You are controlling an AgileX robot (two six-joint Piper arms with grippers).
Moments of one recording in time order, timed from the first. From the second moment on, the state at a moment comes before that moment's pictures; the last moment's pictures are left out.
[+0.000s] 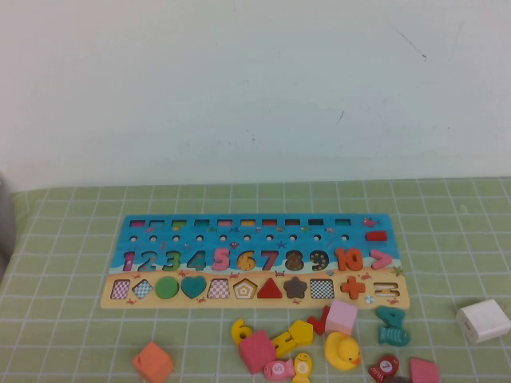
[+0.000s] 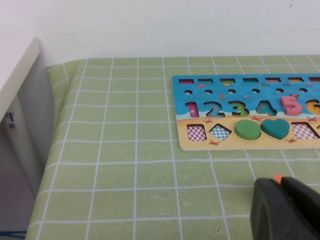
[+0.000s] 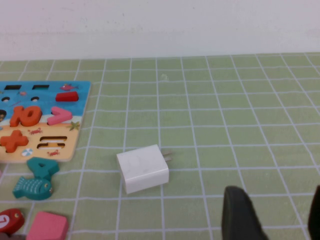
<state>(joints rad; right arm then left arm) 0.00 -0.01 0.03 -0.13 0.41 0.14 -0.07 -0.01 0.02 -0.06 0.36 -0.03</state>
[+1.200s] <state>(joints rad) 0.00 -0.01 0.03 -0.13 0.41 0.14 -0.07 0.13 -0.28 -0.87 0.48 0.18</state>
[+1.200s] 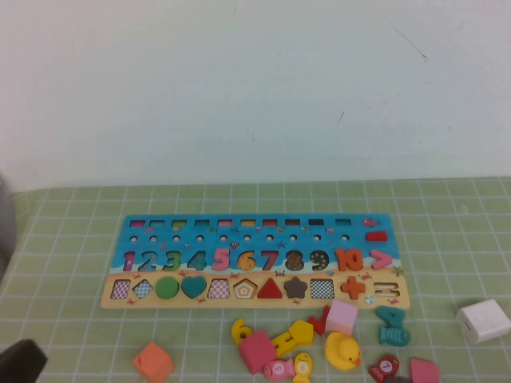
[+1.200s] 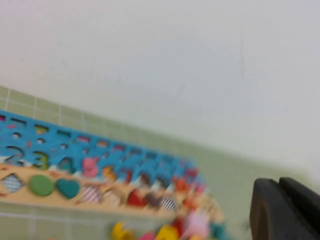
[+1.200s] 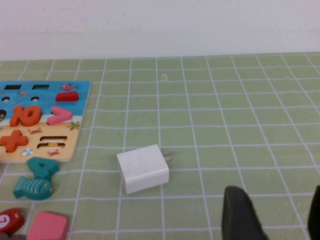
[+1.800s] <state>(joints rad) 0.00 -0.01 0.03 -0.13 0.41 0.14 -0.14 1.05 -0.91 -0.43 0.93 0.68</state>
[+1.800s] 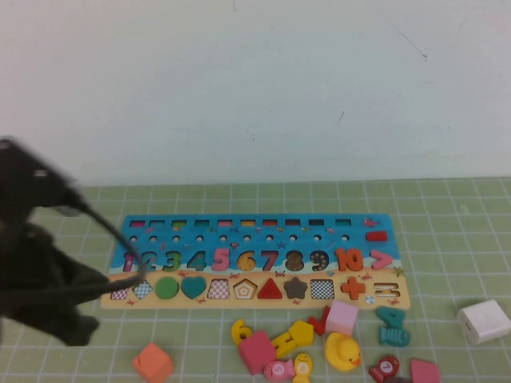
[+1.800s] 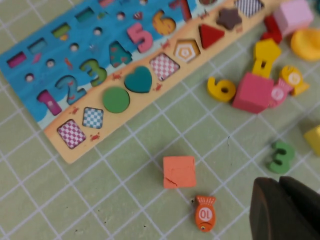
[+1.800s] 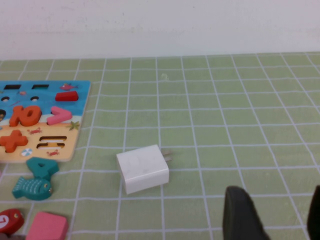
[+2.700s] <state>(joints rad) 0.00 -0.01 0.03 -0.13 0.41 0.14 -0.51 1.81 -1.16 -0.08 0.76 0.28</state>
